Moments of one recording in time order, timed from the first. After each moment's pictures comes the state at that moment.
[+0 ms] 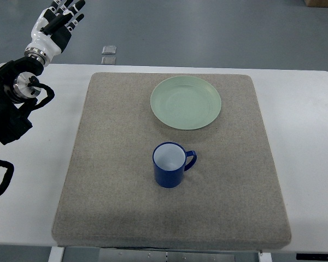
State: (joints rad) left arm -1.03 0.23 -0.78 -0.32 0.07 -0.33 -0.29; right arm 0.01 0.00 0.04 0.11 -0.03 0.18 0.22
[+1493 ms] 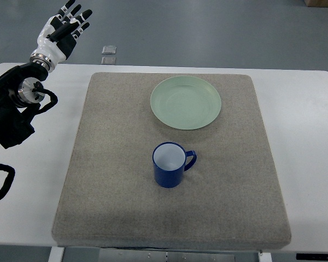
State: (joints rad) left arm -1.02 0.23 -0.73 -0.33 0.09 -0.32 -0.28; right arm 0.01 0.00 0.04 0.11 -0.03 0.18 0.22
